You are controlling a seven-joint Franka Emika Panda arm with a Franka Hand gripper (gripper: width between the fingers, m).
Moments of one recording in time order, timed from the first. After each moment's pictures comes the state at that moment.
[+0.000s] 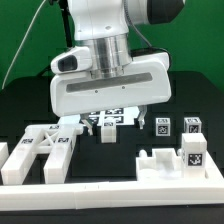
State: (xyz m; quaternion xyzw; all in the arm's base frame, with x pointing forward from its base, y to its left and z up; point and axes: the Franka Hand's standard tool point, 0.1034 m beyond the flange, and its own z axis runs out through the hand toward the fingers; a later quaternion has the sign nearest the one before) arm 0.548 0.003 0.059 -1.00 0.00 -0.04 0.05
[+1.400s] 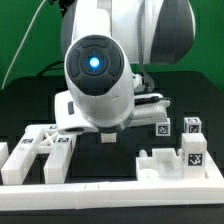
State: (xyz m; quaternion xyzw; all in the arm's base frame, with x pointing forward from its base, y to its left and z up) arm 0.479 0.002 0.025 -0.91 -0.01 0.41 0.05
